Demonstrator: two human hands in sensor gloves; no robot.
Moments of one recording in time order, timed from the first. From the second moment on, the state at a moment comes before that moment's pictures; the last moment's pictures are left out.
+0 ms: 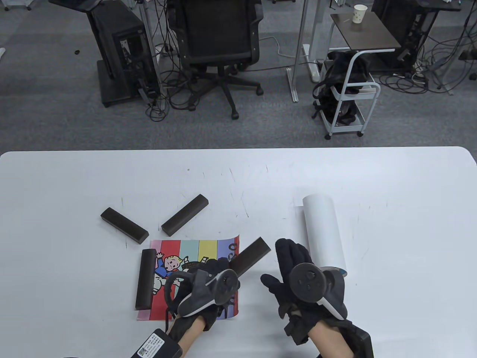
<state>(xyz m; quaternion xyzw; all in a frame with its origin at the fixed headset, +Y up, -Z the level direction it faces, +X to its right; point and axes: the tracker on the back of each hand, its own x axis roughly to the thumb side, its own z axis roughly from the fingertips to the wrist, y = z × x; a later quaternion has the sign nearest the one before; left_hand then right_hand) -0.108 -0.704 -0.285 0.00 -0.09 0.07 0.99 0.128 -0.678 -0.273 0.11 -0.06 0.95 0.28</state>
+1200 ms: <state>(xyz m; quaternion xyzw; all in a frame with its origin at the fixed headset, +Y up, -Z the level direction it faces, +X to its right) -0.034 -0.760 -0.294 -0.21 0.07 -0.04 0.97 0.162 -0.719 -0.281 0.04 0.01 0.94 0.33</state>
